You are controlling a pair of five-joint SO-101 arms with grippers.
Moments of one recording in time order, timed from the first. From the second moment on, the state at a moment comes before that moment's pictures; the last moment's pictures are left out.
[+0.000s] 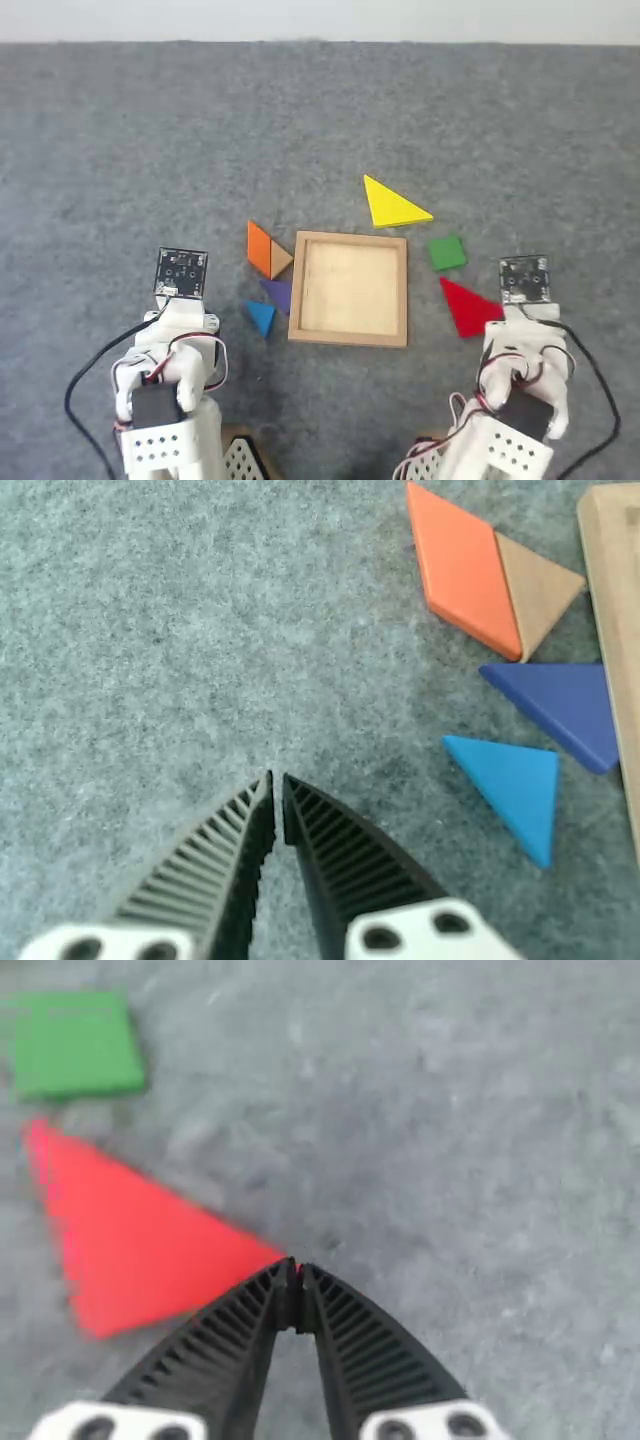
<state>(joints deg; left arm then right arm) -14.9 -103.2 97.0 72.0 -7.8 22.9 -102.9 94.6 61.3 29.3</state>
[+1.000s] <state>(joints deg) -14.9 -103.2 97.0 72.0 -7.8 6.8 -18.2 39.9 84.2 59.6</state>
